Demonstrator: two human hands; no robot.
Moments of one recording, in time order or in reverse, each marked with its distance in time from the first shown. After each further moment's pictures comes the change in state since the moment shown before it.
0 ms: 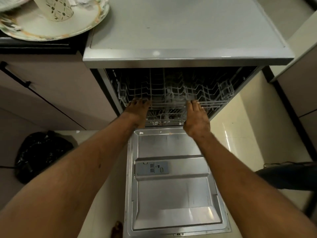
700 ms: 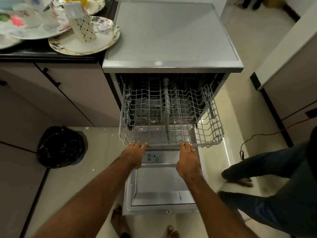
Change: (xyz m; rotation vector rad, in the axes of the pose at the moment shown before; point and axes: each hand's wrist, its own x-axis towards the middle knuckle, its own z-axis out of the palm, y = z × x) left_hand -0.209 0.067 0.101 0.001 -0.179 -0.012; right_hand -0.234 0.020 0.000 0.100 -0.196 0.066
